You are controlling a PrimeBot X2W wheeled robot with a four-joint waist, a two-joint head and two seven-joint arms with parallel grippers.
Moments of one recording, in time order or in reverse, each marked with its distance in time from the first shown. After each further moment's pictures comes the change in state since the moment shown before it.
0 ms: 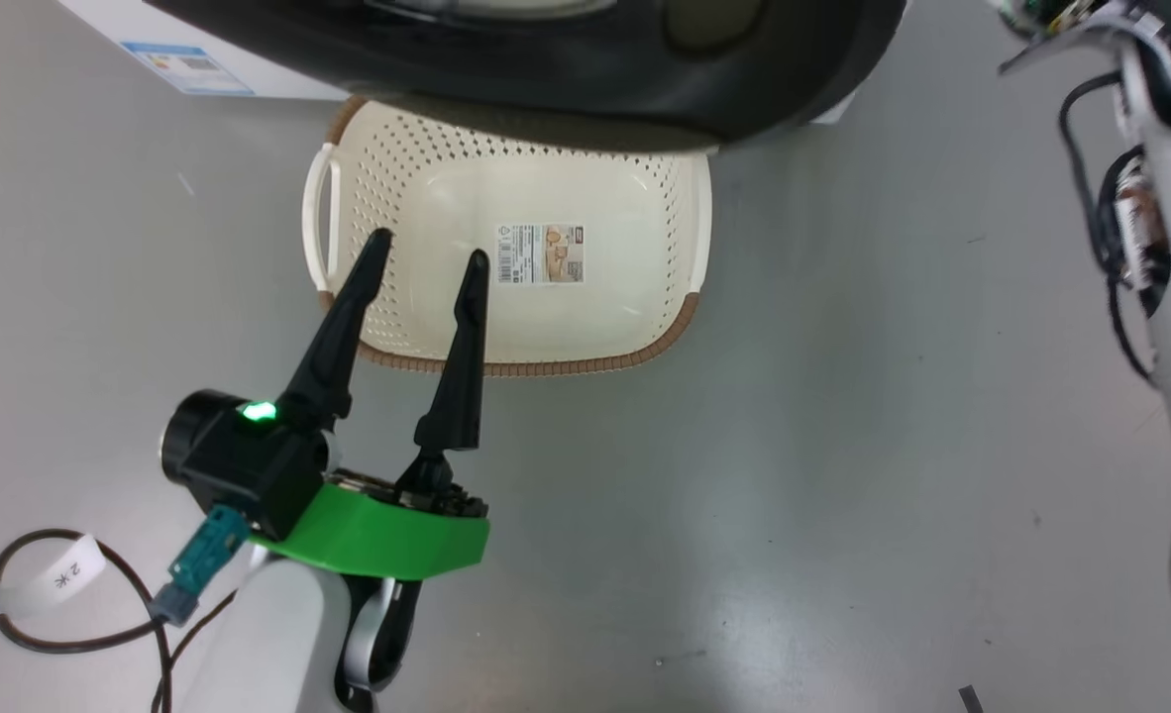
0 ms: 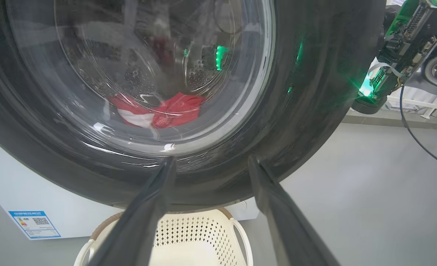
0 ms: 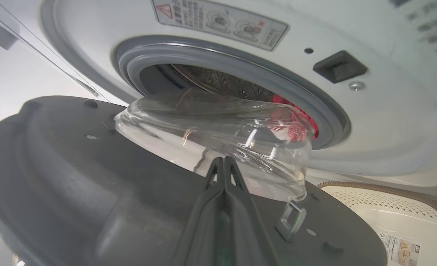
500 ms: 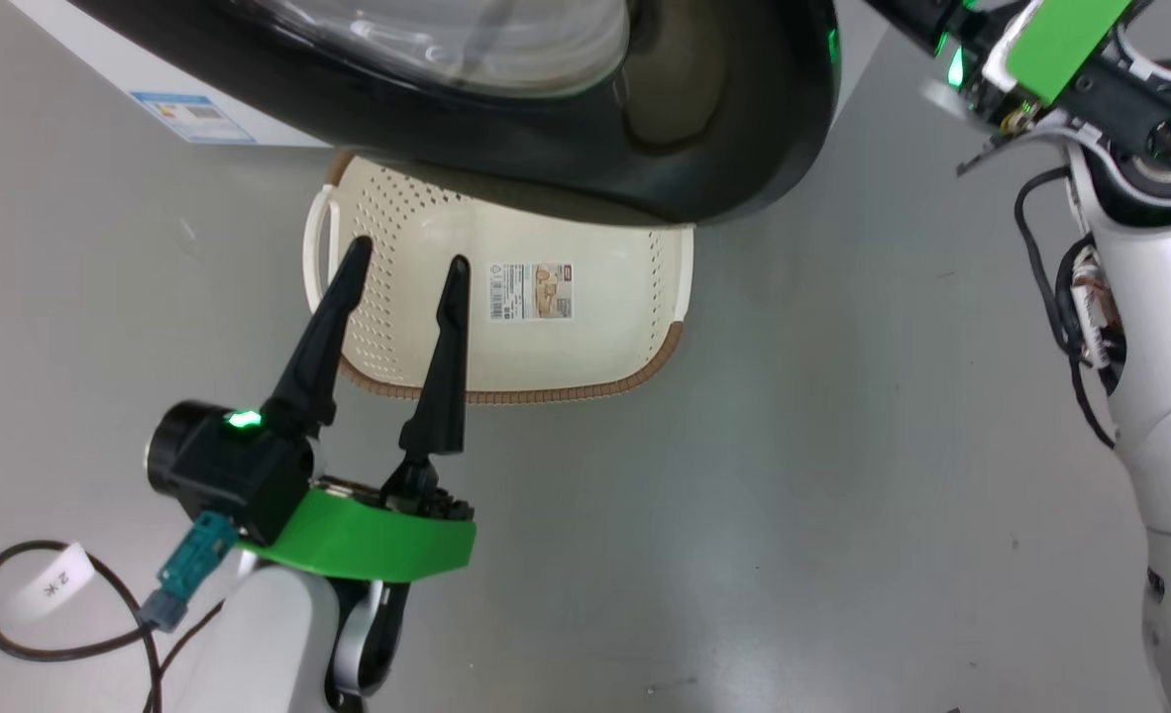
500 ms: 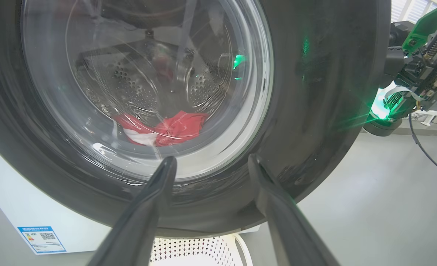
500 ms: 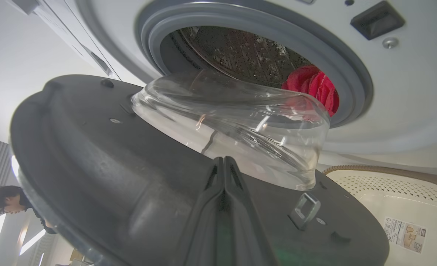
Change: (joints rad) left arm 0.013 0.000 0.024 0.002 0.011 -0.001 0.000; right arm 0.121 0.016 -0.001 -0.093 0.000 0.000 0.030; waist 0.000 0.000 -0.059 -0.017
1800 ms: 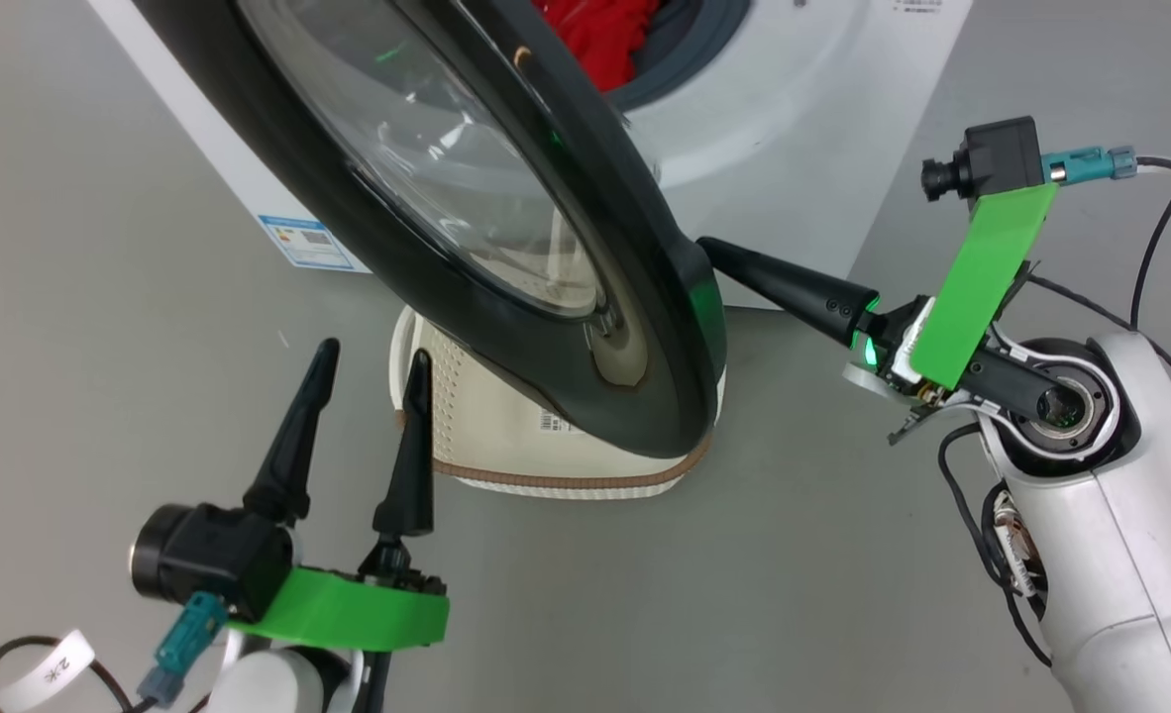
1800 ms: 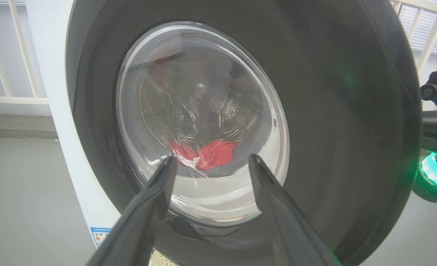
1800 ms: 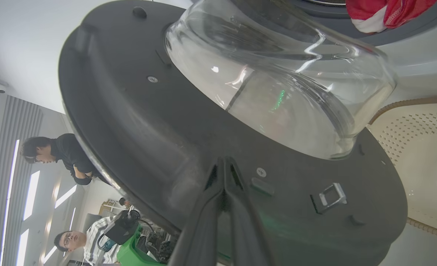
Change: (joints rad) left arm 0.149 0.001 0.050 -0.013 0.026 0.029 0.000; right arm 0.407 0.051 0.000 -0.189 0.000 0.000 0.092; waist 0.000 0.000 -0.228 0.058
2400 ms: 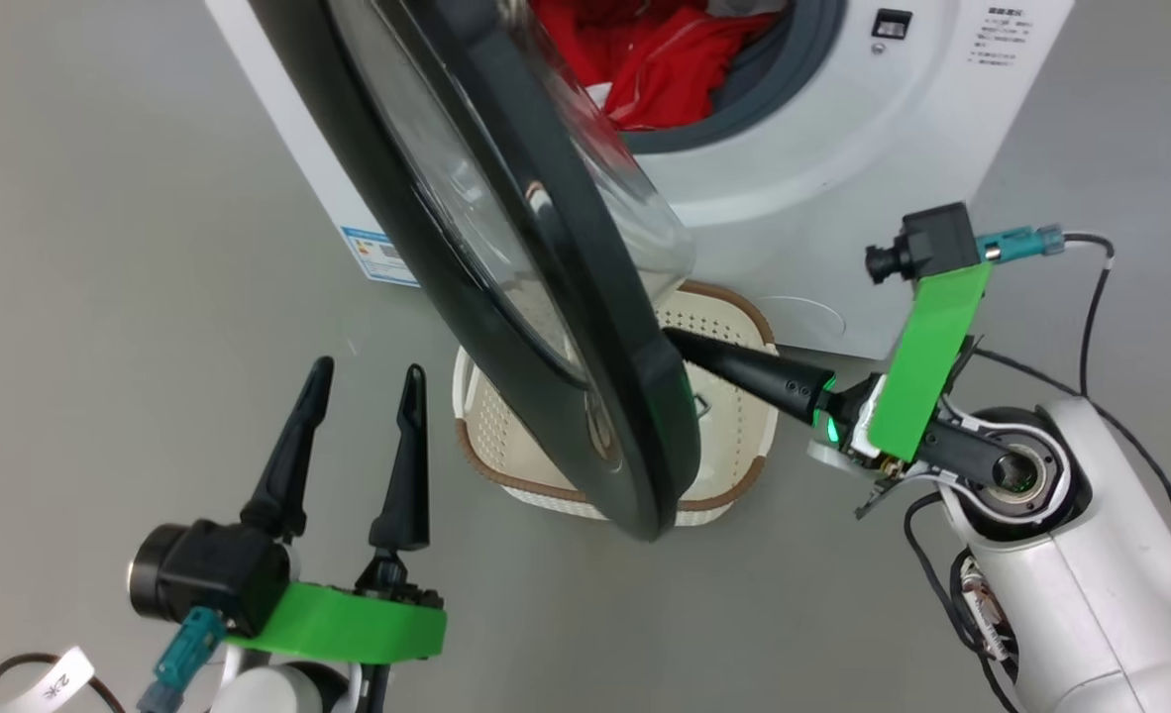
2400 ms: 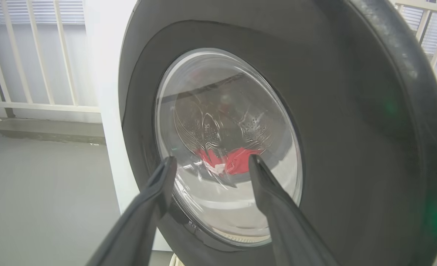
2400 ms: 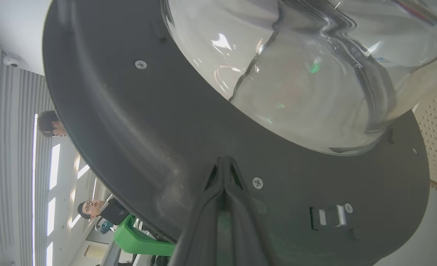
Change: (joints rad) left arm 0.037 0.000 0.005 -0.008 -0.002 0.016 0.000; right arm 0.097 0.013 0.058 -0.016 0.023 0.000 0.009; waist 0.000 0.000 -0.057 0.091
